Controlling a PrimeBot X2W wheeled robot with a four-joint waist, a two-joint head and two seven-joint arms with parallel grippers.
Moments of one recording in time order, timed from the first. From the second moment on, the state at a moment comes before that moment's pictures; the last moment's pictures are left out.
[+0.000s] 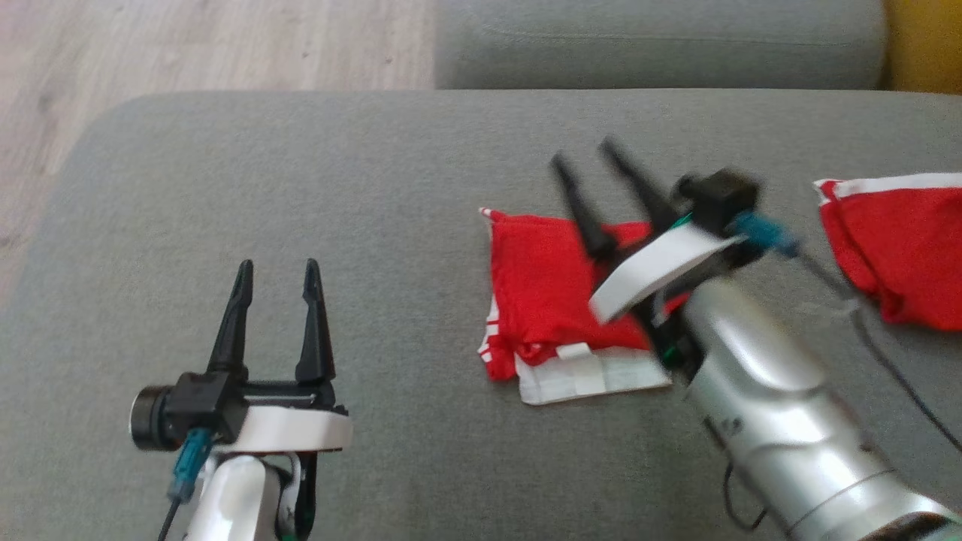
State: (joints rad) left arm -0.16 0.05 -0.17 0.21 -0.19 0.04 -0.25; right arm -0.66 -0.06 0.61 0.73 0.58 0.12 -0.25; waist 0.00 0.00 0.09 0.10
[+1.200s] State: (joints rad) left arm -0.04 0.05 -0.15 0.19 -0.21 0.08 -0.25; right arm -0.08 -0.05 0.03 0.27 0.12 0.12 -0.26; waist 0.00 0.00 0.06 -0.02
